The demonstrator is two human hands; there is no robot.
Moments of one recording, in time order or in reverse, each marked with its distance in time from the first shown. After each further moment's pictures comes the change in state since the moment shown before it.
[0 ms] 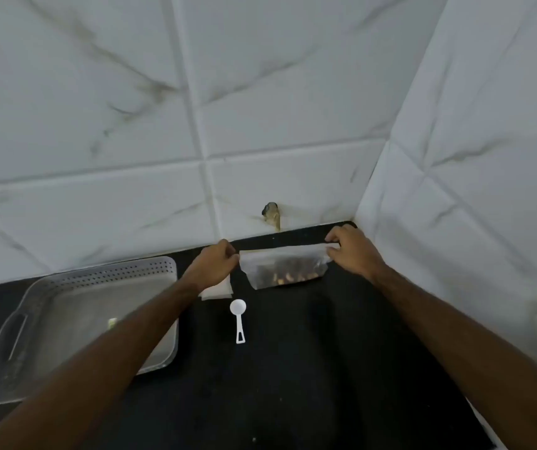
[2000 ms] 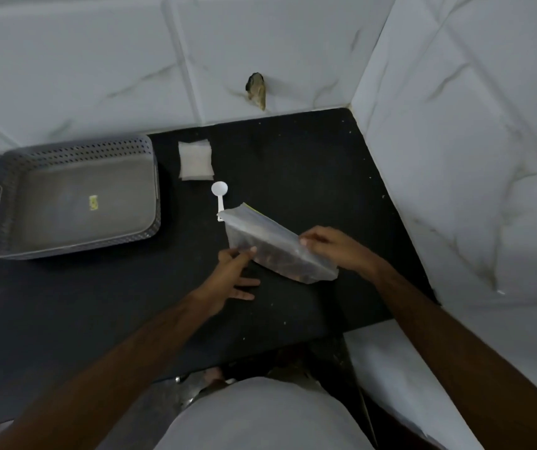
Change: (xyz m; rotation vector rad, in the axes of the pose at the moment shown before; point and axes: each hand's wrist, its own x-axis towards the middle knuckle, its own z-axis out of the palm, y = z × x) left_hand -0.207 0.013 0.152 -0.947 -0.295 -0.598; right_hand -0.213 -0.013 0.048 0.517 -0.574 0.216
